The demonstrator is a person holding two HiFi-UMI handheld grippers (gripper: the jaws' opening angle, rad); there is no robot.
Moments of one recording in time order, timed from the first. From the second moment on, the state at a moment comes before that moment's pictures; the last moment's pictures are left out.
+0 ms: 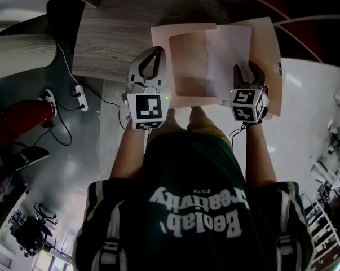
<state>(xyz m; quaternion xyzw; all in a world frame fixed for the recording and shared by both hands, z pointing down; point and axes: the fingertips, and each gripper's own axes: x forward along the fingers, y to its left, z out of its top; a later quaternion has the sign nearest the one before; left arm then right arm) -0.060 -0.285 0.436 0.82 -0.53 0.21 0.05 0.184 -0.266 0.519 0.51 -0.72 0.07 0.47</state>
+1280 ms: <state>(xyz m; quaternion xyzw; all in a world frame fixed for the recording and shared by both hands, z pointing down) -0.046 -0.278 0.441 0.81 -0.53 0.23 0.06 0.140 -0.265 0.609 0.44 -0.74 0.19 0.47</state>
